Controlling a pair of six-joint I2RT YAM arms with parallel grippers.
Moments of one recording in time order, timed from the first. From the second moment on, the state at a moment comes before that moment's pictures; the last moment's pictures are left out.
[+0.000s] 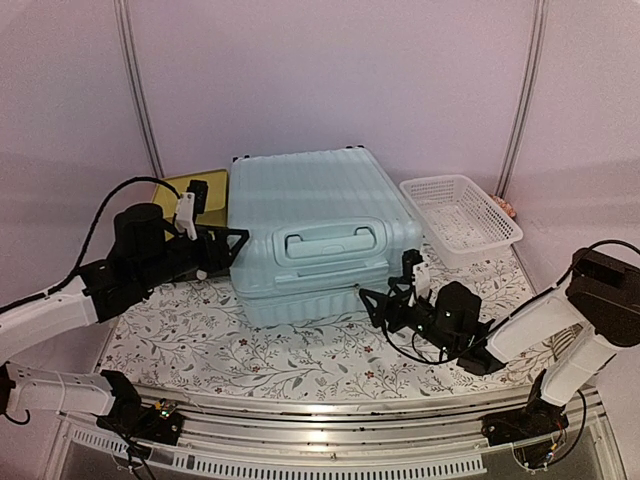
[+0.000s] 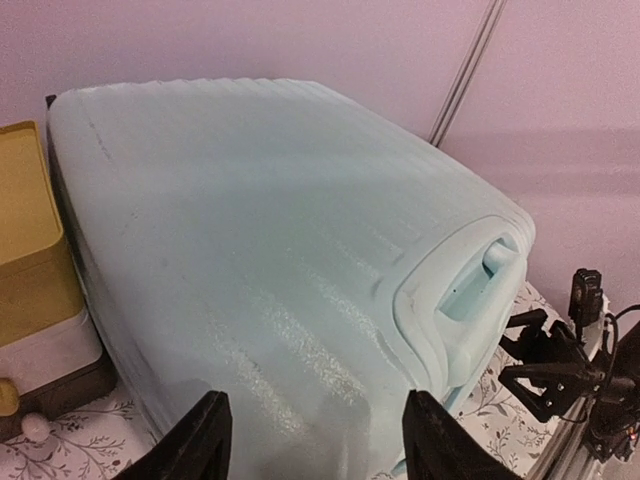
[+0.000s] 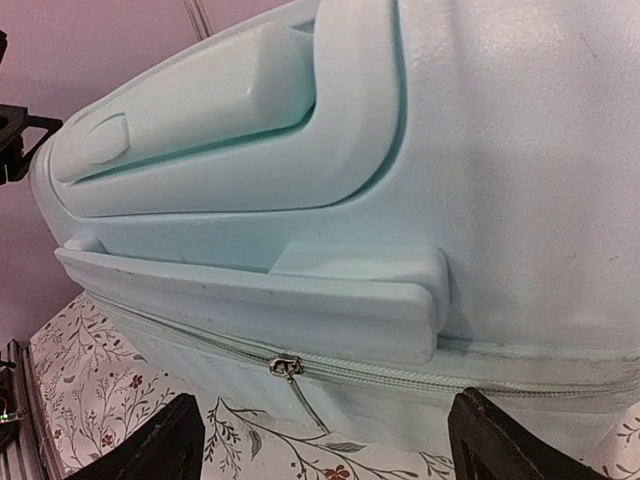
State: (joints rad) left arm -0.67 0.98 0.72 0.04 -0.04 -0.32; right arm 0.98 1.59 0.41 1.07 0.29 0.33
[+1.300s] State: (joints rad) left arm -0.57 1.02 0.72 0.05 0.09 -0.33; right arm 1.01 2.01 0.54 1.44 0.32 0.20
